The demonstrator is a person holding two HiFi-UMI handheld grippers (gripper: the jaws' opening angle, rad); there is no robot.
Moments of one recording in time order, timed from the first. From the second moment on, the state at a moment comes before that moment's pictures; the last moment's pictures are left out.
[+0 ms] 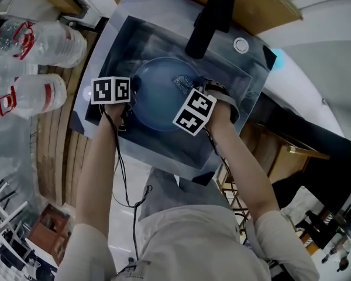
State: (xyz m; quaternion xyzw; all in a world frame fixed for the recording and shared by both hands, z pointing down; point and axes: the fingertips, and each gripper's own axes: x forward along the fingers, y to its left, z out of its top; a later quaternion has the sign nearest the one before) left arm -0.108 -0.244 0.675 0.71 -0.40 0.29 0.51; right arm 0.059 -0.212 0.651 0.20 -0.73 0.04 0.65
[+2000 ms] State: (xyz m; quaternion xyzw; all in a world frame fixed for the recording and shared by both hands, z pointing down) left arm -0.108 -0.252 0.670 0.72 -0.42 0.26 0.49; right arm 0.035 -0.191 0.657 0.05 -0.77 0.03 0.63
